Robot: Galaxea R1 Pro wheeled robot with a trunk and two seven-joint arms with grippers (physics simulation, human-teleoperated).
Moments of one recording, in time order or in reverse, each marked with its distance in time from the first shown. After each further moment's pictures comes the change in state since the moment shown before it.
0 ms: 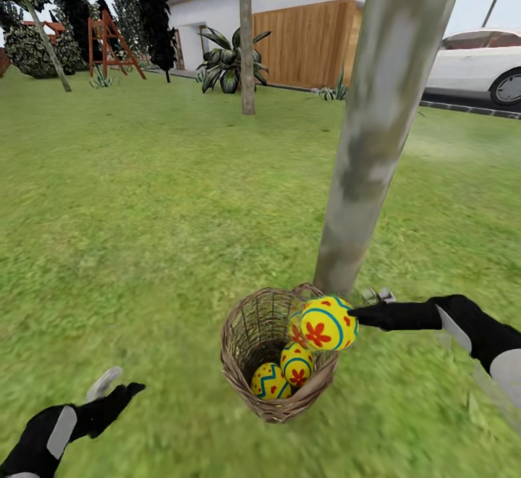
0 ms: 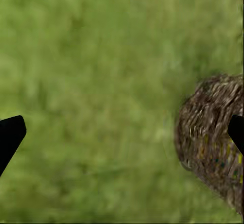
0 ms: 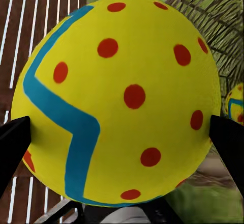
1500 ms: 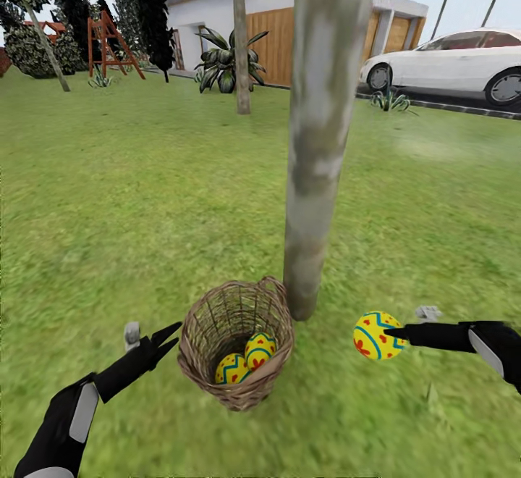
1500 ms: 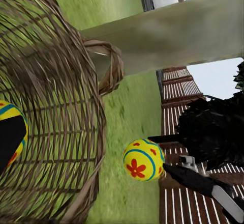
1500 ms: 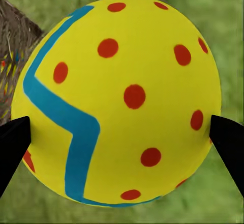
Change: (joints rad) left arm 0.023 -0.138 -0.016 -0.282 0.046 0.081 -0.769; right arm 0.037 -0.076 0.004 0.158 0.006 -0.397 -0.586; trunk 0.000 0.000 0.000
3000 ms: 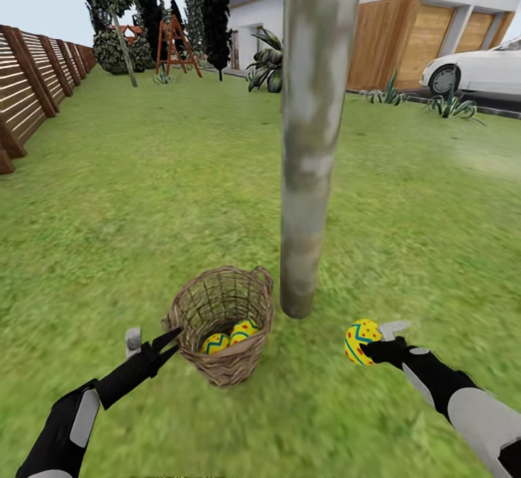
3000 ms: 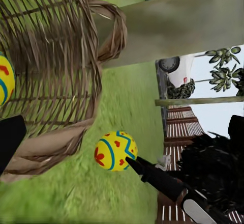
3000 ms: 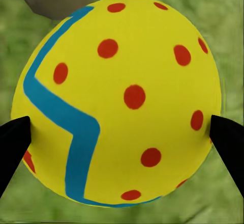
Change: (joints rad) left arm 0.001 0.007 0.005 0.060 0.003 0.002 0.000; right arm 0.081 0.273 0.006 0.109 0.184 -0.355 -0.635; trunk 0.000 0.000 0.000
